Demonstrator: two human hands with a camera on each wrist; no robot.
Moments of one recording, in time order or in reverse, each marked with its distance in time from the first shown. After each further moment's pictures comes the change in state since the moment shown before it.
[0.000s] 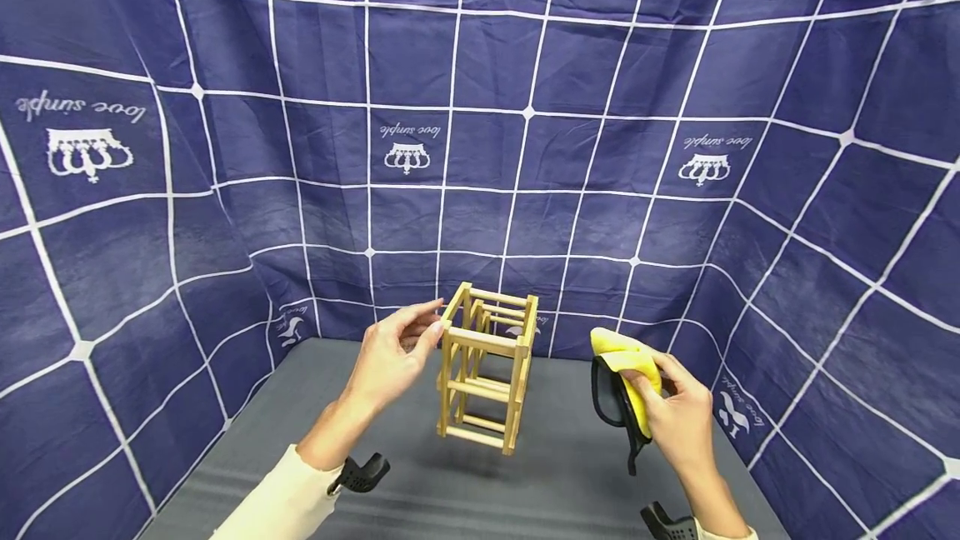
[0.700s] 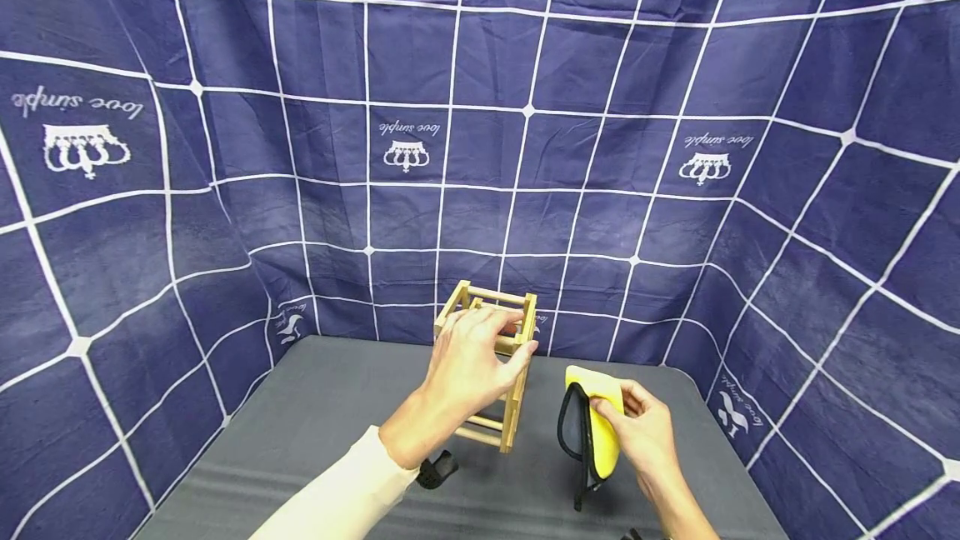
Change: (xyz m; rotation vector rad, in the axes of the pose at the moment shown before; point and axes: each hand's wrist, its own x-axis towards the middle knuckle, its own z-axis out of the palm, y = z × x) left_hand 0.005 0.065 0.078 0.470 0.009 0.328; right_hand -0.034 0.010 0.024 0.183 -0.273 0.640
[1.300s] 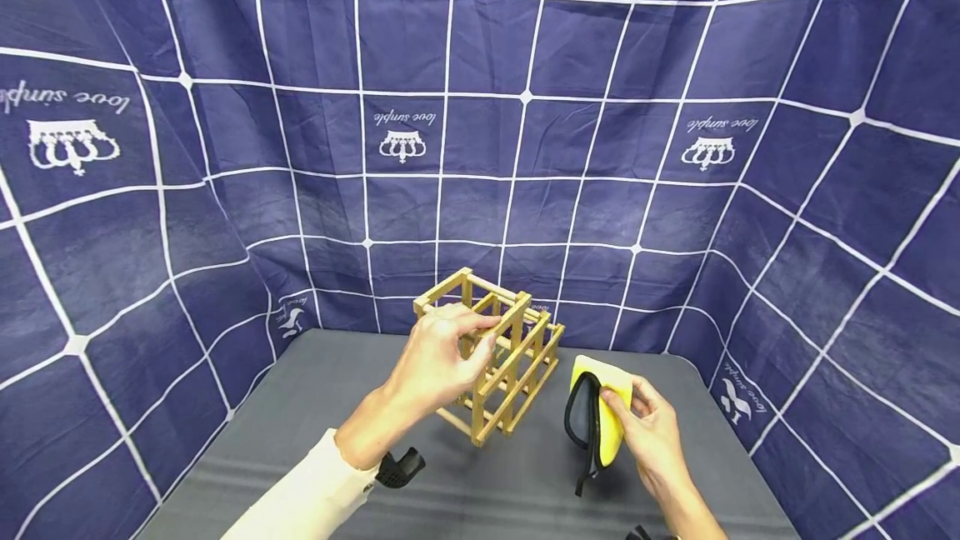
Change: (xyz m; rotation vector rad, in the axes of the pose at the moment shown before) left_hand -0.009 -0.028 -0.027 -0.190 -0.048 0.033; right_hand -0.004 0.013 -0.006 0.181 -0.036 0.079
